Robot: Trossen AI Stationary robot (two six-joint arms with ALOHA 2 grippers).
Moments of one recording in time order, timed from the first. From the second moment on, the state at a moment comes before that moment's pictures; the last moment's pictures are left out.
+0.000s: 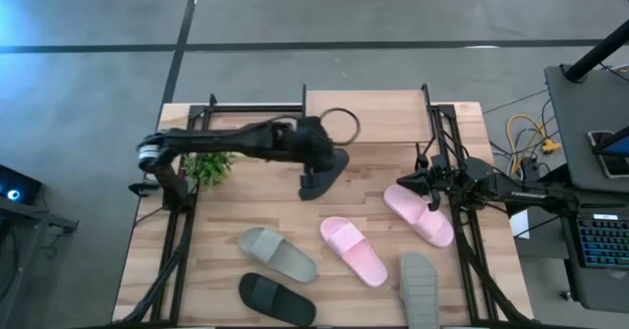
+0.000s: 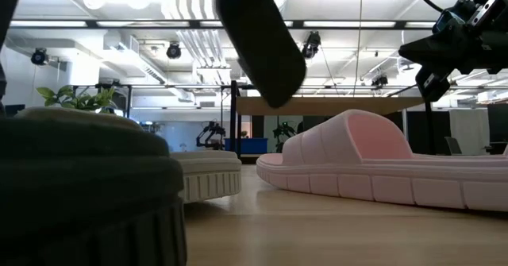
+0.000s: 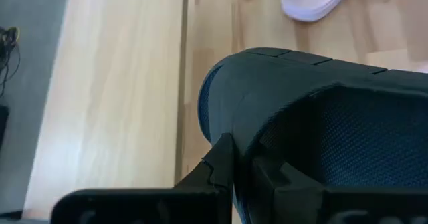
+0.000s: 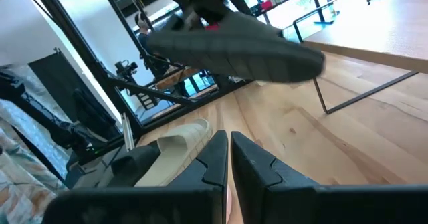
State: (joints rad) left arm 0.08 1.76 1.68 -0.77 -0.27 0.27; right arm -0.13 0.04 0.01 0.03 -0.13 0.47
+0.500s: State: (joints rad) left arm 0.04 2.07 1.85 -0.75 -0.37 0.33; right arm -0.13 0.04 0.01 0.03 -0.13 0.47
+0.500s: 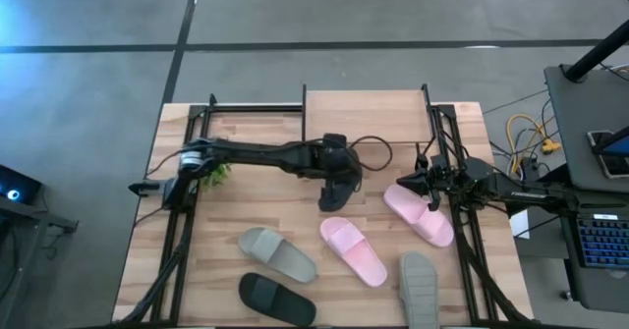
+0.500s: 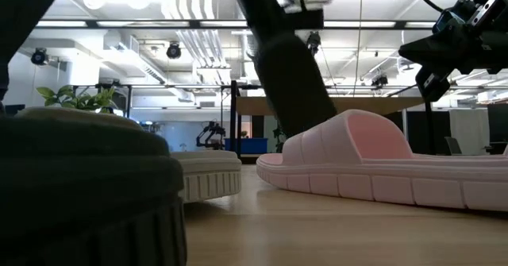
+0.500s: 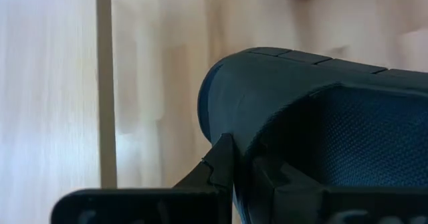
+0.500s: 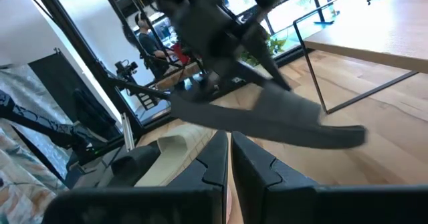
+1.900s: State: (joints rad) left arm 0.10 1.89 1.85 -0.60 0.04 0.09; right arm -0.13 0.03 0.01 0.03 -0.13 0.47
